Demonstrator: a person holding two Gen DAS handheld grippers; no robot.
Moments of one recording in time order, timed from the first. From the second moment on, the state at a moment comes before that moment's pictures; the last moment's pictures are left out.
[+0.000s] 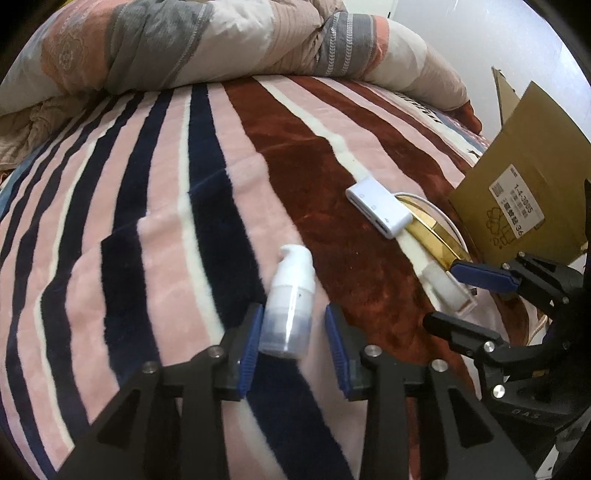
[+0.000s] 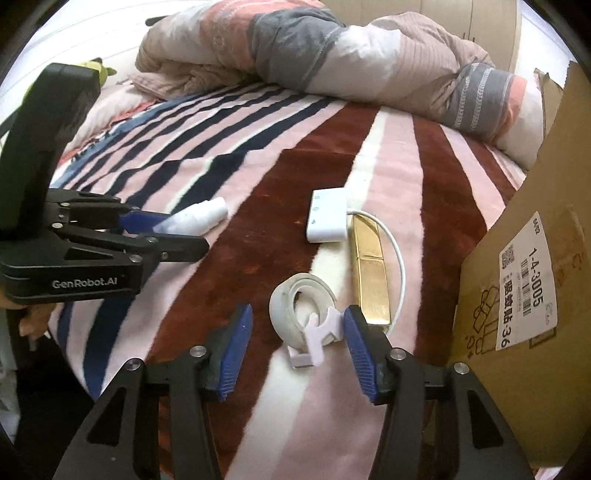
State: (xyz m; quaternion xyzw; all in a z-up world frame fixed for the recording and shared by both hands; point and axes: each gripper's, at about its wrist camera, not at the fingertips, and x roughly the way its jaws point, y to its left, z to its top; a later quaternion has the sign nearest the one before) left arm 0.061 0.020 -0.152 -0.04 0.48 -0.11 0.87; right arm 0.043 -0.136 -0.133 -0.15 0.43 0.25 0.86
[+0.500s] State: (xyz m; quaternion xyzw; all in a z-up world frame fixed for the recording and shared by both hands) left arm 0.046 0.032 -0.110 -0.03 0.44 -0.10 0.89; right arm 0.046 -0.134 -0.136 -0.12 0.43 0.26 0.86
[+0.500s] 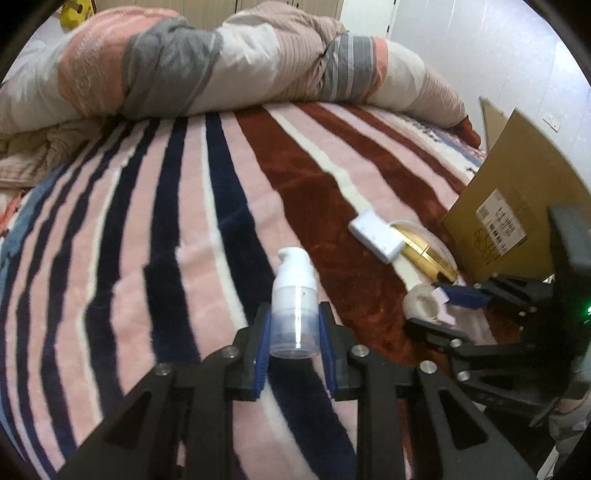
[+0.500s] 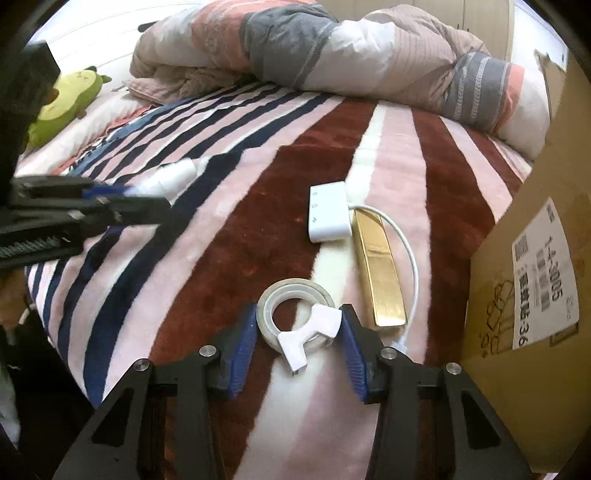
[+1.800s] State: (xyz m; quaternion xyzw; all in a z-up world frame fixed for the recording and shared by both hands) left arm 0.121 -0.218 0.015 0.10 0.42 -0.25 0.86; right arm 0.054 -0.354 0.012 -0.06 0.35 0.18 0.92
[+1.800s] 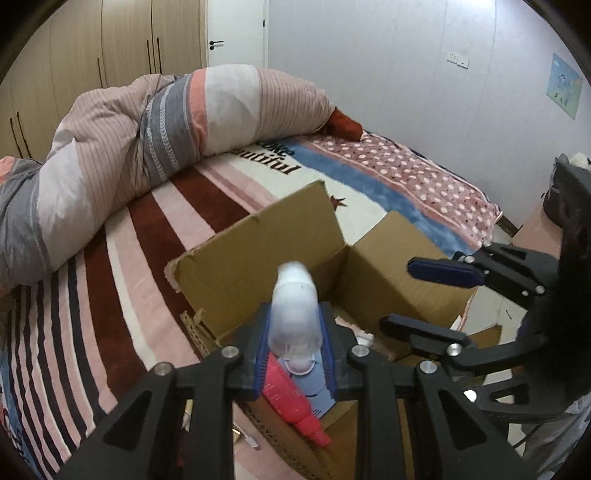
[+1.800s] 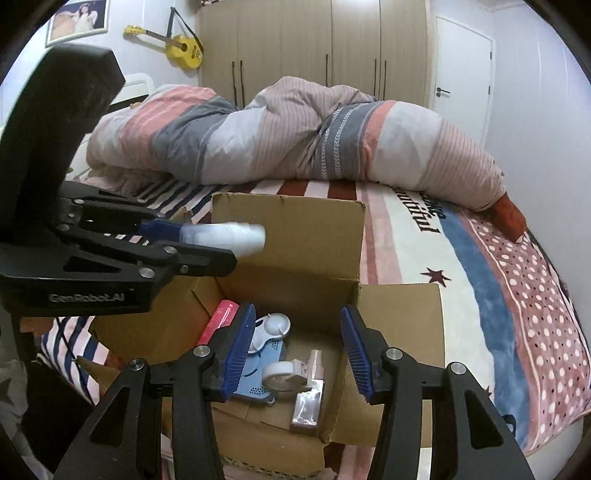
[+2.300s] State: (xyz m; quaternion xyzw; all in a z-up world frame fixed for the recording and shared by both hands) left arm 0.088 -0.124 0.060 0.07 0.35 -0.20 0.91; right arm 0.020 -0.285 0.047 -0.08 0.32 0.23 0.92
